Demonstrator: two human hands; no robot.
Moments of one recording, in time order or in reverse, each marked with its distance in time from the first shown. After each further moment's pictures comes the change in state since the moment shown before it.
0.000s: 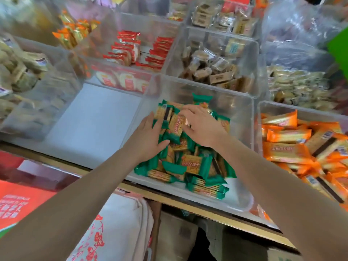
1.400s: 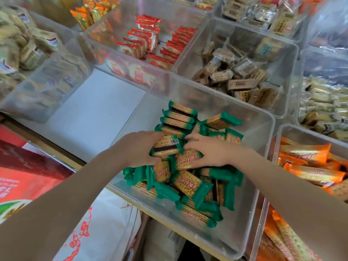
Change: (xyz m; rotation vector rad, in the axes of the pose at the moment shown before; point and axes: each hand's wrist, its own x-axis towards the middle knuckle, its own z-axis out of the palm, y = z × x) left_hand 0.015 -0.004 0.000 0.027 -0.137 0.070; right_hand 0.020 0.055 0.019 0.065 -0.666 -0.255
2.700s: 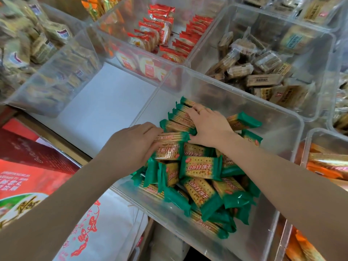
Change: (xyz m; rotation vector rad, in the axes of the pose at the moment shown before) left_hand -0.032 -0.005 -0.011 0.103 0.406 0.121; right_hand 0.060 0.000 -0.015 -0.219 0.462 0.133
